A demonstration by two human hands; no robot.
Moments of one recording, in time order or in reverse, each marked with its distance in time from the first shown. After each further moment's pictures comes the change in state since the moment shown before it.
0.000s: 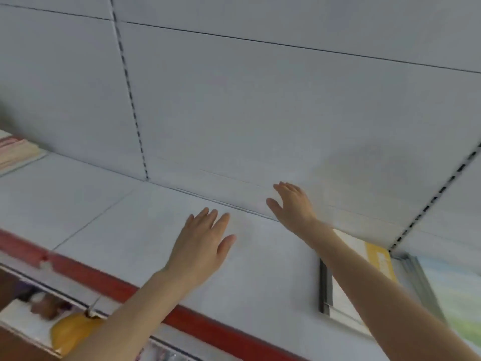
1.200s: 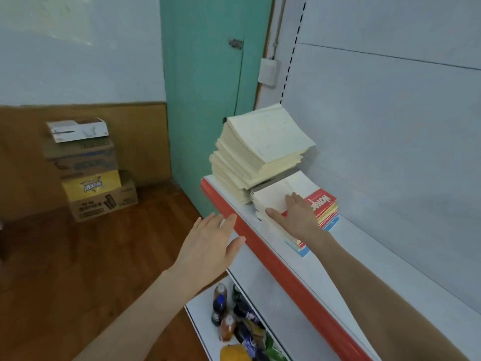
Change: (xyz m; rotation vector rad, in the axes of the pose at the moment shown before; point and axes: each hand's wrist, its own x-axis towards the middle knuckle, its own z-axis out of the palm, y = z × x) left_hand -0.193 -0.662 -0.146 0.091 0.037 -0.612; right_hand 0.221 -0.729 0.267 -0.027 -0.261 -0.451
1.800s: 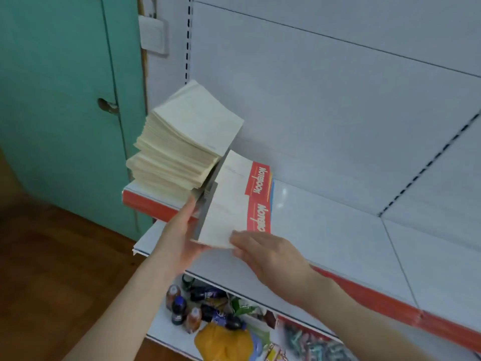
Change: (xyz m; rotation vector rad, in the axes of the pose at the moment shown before) left_hand 0.081 -0.052 0.000 -1.813 -0.677 -0.484; right_hand -0.118 -0.094 0.005 -0.096 0.374 -0.203
